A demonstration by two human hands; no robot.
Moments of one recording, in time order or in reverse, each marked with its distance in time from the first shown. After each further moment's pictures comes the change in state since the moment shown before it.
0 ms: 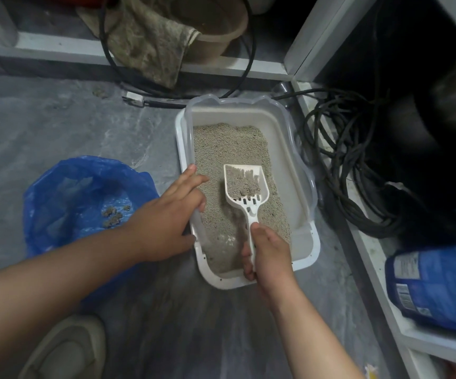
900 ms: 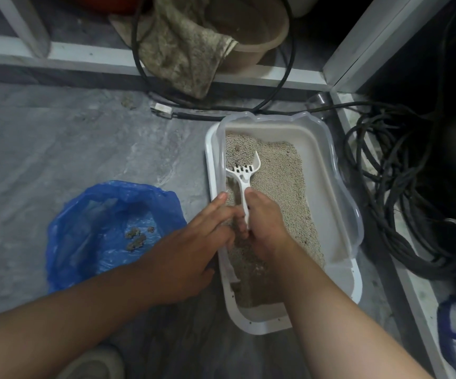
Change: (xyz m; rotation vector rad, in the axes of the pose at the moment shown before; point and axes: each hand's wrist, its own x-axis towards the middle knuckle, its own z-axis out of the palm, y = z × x) left_hand 0.001 -0.016 -0.007 -0.049 -0.002 0.122; right_hand 0.118 -0.033 0.090 0.008 -0.223 0.041
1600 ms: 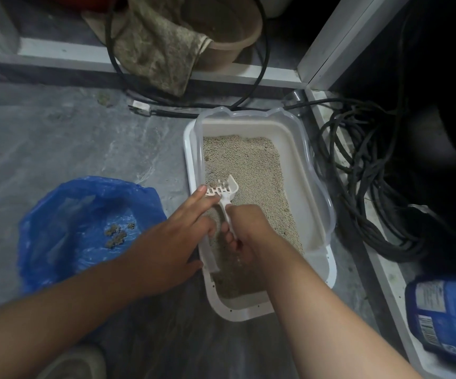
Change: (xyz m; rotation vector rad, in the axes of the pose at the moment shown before) left_hand 0.005 0.004 0.009 0.099 0.078 -0.019; right_hand -0.040 -0.022 -0.002 -0.288 0.134 0.287
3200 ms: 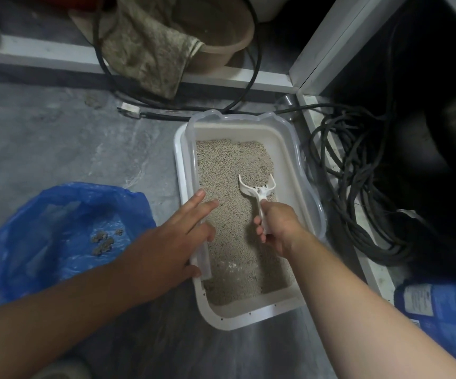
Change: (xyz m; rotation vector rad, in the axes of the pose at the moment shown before) left_hand 0.010 -0.002 0.006 0.069 -0.007 0.069; right_hand 0.031 -0.004 -0.071 0.064 0.139 -0.060
